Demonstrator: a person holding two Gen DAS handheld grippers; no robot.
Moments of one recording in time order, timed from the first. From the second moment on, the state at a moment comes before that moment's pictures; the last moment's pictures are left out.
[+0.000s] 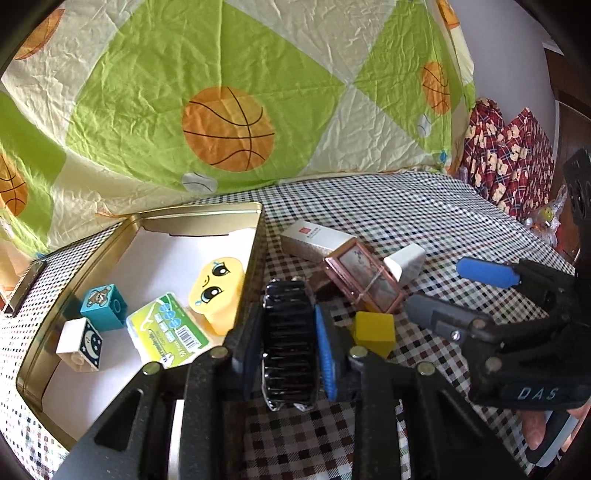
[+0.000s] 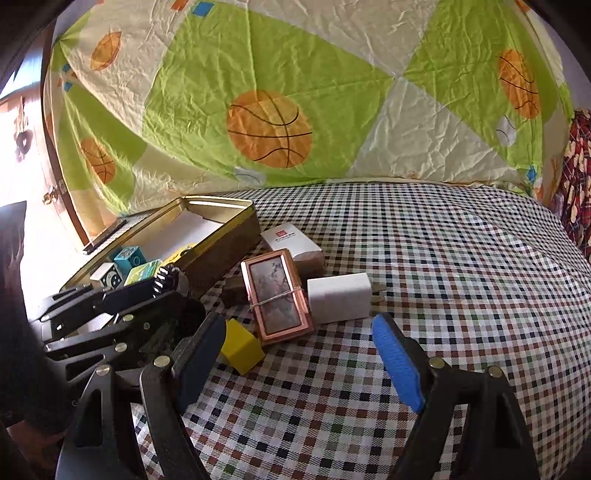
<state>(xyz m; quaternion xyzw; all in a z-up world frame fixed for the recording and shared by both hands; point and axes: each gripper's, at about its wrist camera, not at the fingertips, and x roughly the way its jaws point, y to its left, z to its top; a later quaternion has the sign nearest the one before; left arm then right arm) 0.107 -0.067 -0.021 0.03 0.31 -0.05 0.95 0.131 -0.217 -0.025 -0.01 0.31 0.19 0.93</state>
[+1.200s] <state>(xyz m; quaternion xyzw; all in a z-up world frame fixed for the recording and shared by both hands) 0.101 -0.053 -0.019 0.00 0.29 -0.04 0.96 0.143 -0.164 -0.044 -0.12 0.36 0.24 0.89</state>
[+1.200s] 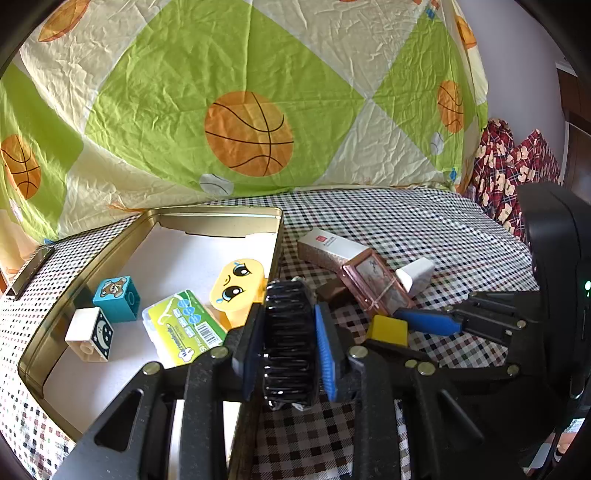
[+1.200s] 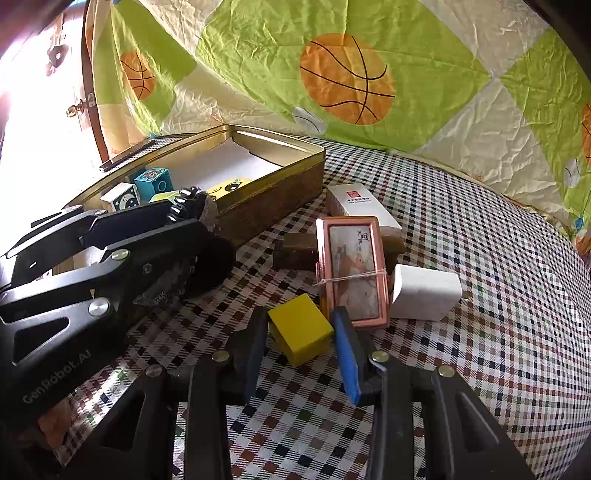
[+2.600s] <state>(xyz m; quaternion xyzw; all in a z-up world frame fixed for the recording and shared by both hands) 0.079 -0.060 -0.008 0.02 0.23 -0.05 0.97 0.107 -0.193 -0.014 -0.07 0.23 0.21 0.95</state>
